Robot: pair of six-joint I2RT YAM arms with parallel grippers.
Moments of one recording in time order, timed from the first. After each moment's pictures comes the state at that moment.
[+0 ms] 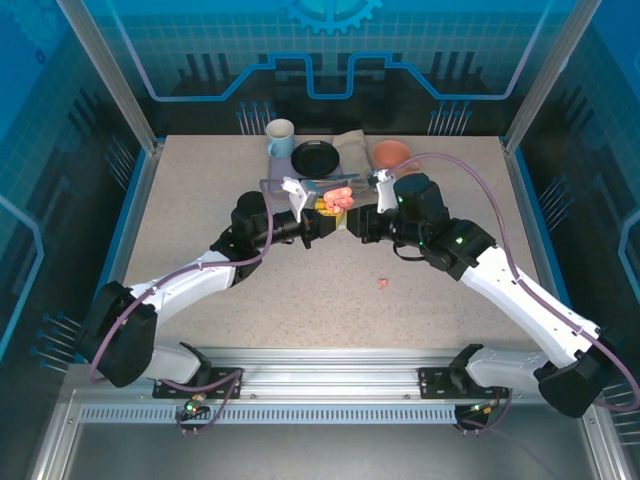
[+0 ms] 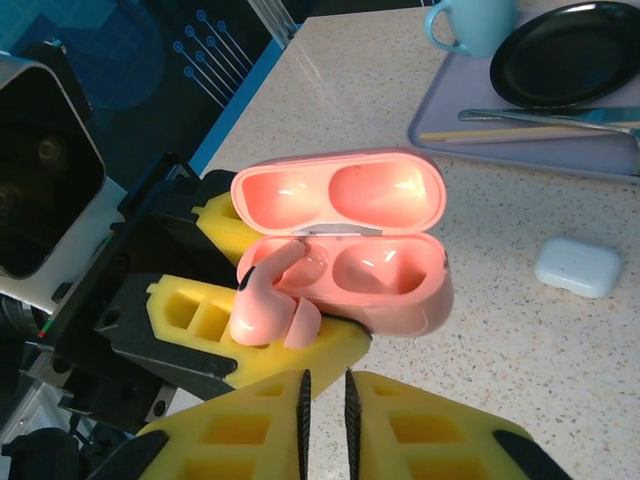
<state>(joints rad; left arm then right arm) -0.54 1.39 0.81 0.53 0.57 -0.17 0.67 1.19 1.20 -0.53 -0.17 0.48</state>
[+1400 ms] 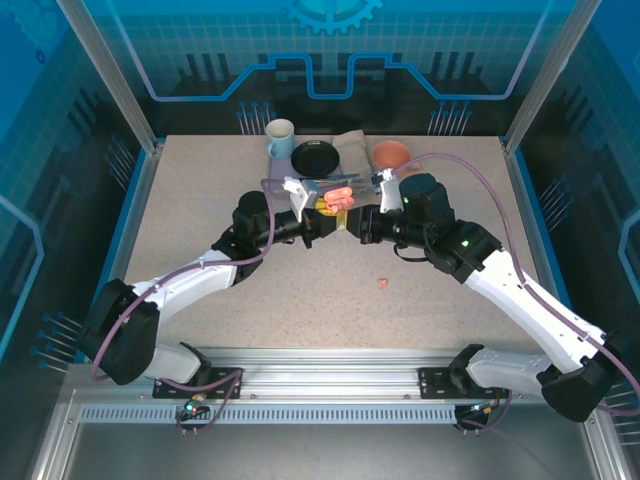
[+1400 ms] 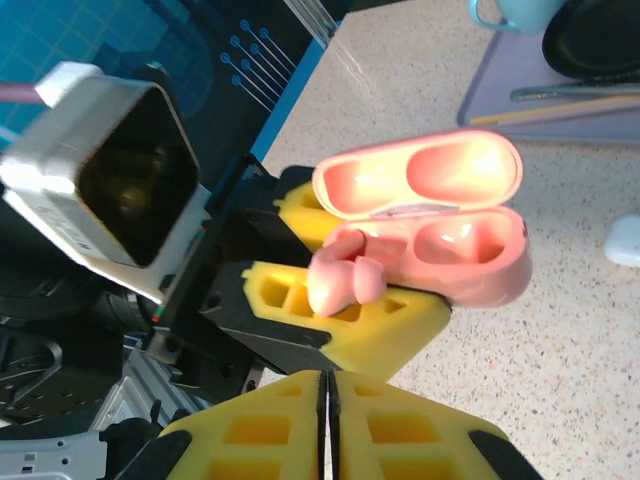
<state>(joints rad) -0.54 1.40 0.82 0.54 0.57 -0.17 0.67 1.15 1.19 -0.52 -0.24 0.59</state>
